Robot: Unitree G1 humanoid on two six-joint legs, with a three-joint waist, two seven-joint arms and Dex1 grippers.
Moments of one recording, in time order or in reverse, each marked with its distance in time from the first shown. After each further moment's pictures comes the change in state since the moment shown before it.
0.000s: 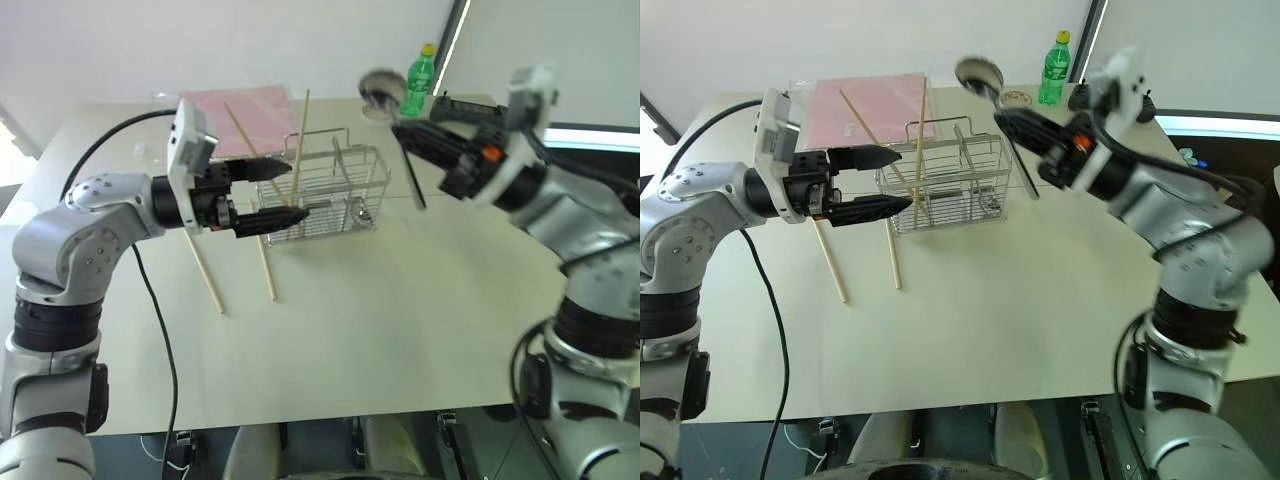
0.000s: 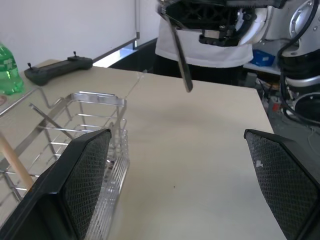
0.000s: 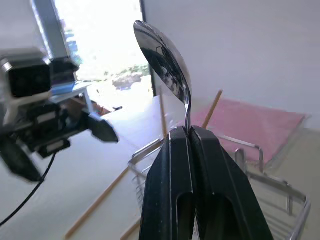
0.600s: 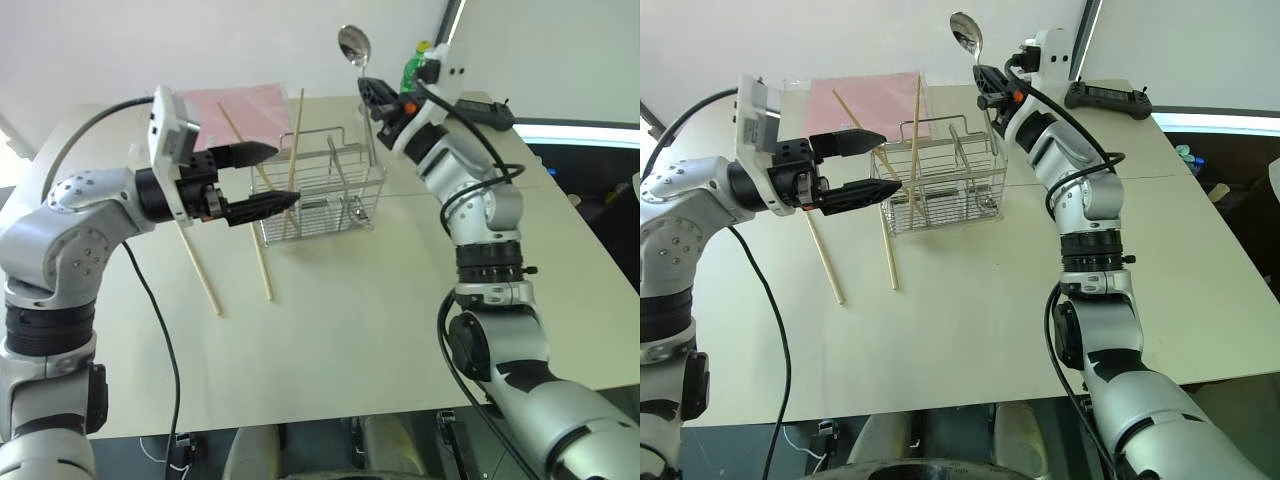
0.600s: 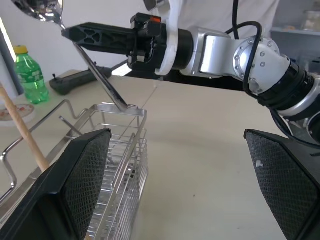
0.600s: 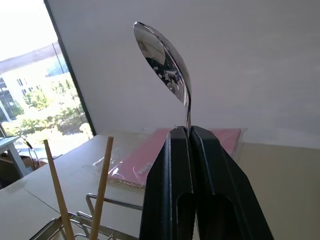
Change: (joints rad) left arm 0.019 0.011 0.070 -0.034 0.003 0.001 0.050; right arm -0.242 0.237 0.088 0.641 -0.280 -0.468 -0.105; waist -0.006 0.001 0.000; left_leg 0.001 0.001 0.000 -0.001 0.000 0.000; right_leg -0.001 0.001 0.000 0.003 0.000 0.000
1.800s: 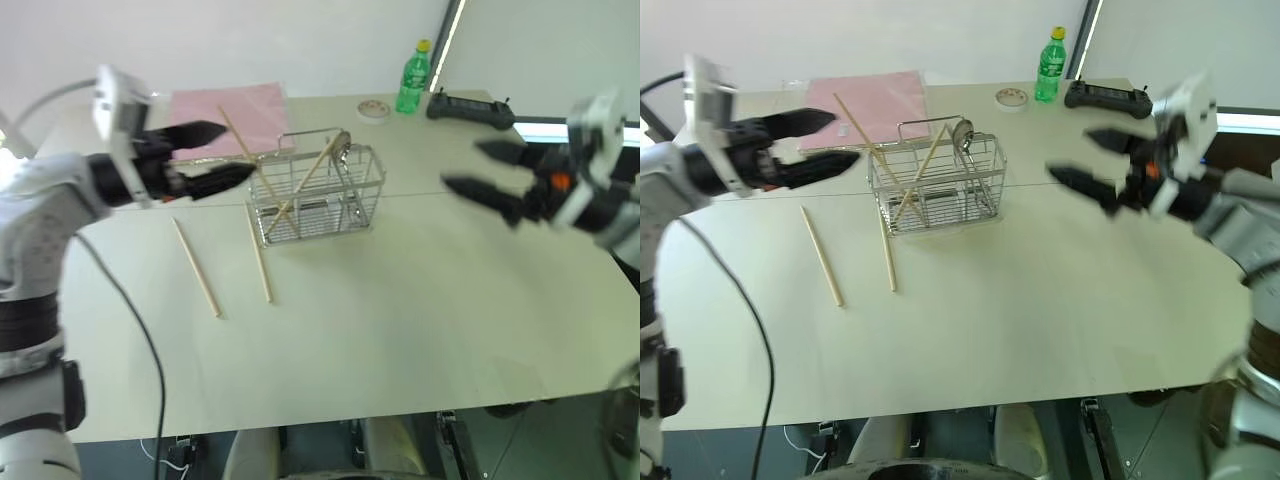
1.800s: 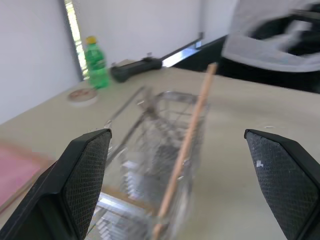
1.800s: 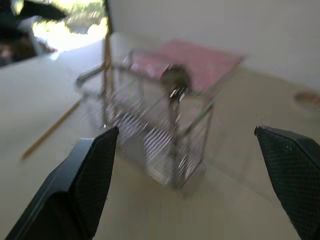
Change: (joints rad) left arm 0.013 0.129 0.117 0.118 0.052 0.034 0.050; right arm 0.610 -0.728 -0.287 -0.794 0.430 0.556 0.362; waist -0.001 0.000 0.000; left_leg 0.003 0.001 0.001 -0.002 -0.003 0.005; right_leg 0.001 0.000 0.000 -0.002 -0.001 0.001
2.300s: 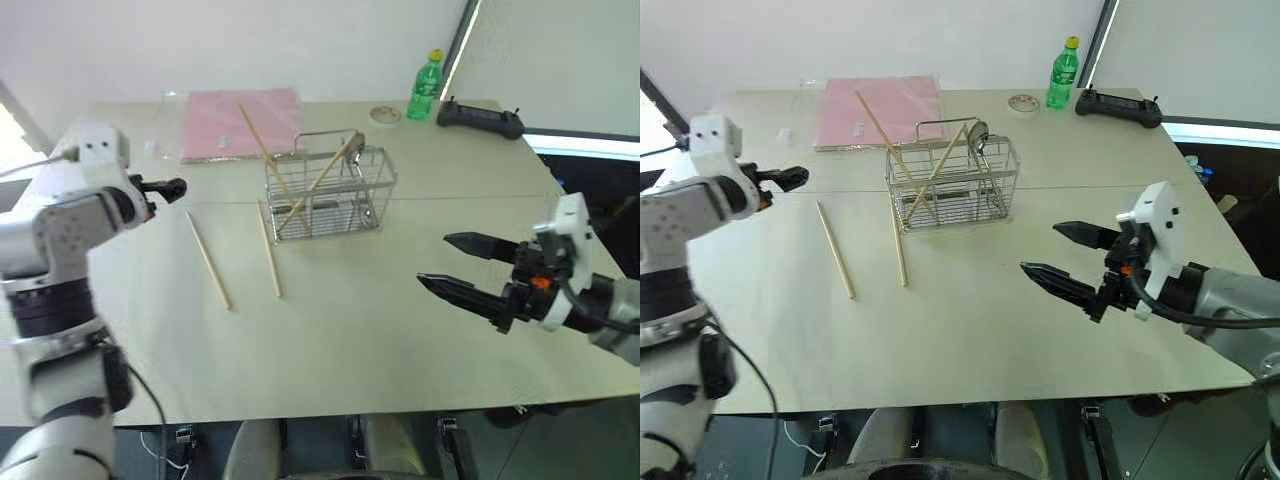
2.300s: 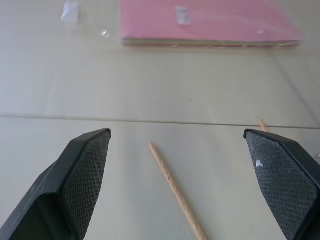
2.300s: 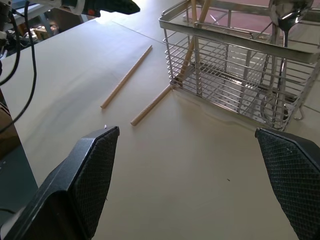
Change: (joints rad) left arm -0.113 -0.311 0.133 0.153 0.280 0.536 0.842; right arm 0.331 0.069 -0.105 -0.301 0.273 0.054 -0.238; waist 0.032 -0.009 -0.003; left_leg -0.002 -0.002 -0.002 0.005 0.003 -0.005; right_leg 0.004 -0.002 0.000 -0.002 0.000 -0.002
